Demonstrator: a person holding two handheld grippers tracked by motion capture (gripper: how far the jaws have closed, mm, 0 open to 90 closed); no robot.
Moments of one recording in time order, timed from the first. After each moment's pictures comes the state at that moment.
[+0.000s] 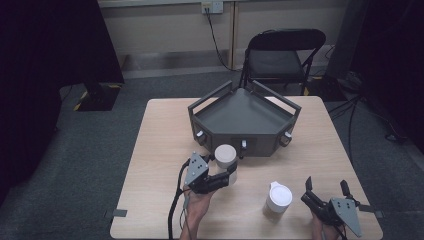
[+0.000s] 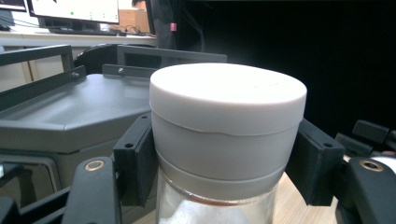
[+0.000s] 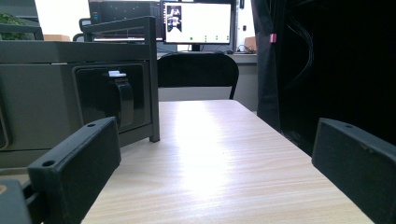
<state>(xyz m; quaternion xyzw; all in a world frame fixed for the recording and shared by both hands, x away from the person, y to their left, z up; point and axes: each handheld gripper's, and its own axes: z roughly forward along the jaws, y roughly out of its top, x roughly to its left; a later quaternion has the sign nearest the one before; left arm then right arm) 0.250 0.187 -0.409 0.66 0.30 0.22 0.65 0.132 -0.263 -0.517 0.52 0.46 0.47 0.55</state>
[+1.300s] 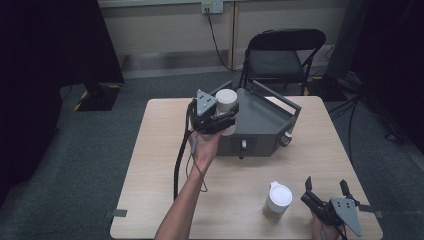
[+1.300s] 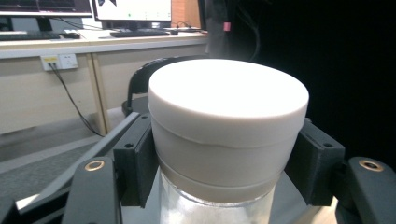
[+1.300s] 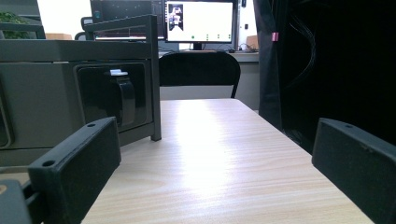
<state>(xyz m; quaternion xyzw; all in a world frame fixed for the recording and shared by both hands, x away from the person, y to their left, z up) 0.330 0.135 -0.295 0.66 0.37 0.29 0.58 0.132 -0.264 -0.516 0.52 0.46 0.47 0.54</state>
